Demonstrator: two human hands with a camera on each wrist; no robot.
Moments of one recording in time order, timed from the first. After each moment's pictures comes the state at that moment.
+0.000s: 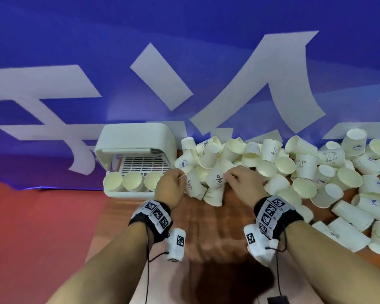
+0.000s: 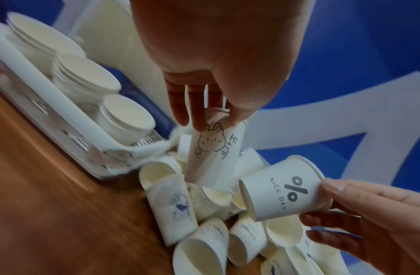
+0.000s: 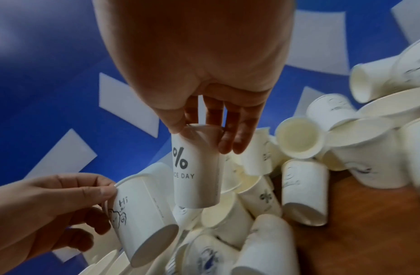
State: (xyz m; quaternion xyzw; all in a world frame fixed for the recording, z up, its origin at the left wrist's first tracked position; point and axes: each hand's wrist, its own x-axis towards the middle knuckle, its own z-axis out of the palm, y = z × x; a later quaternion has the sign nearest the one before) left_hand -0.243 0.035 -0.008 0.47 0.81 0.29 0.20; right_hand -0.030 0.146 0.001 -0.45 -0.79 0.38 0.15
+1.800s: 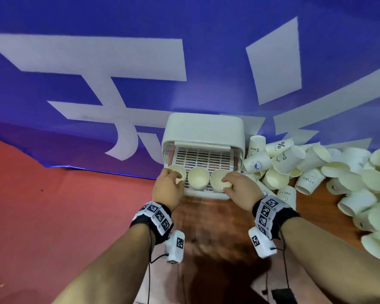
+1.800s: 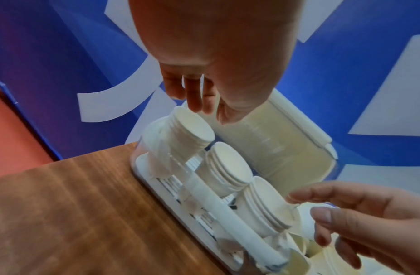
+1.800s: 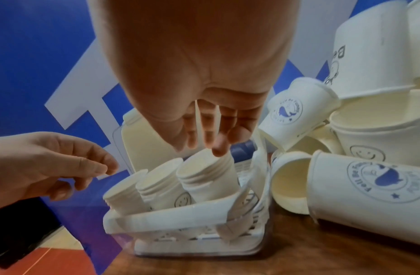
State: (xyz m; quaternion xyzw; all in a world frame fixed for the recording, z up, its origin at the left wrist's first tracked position) left_hand -0.462 -0.072 -0.052 0.40 0.87 0.24 0.18; right_hand -0.258 0.070 -0.052 -0.35 -0.88 0.30 -0.02
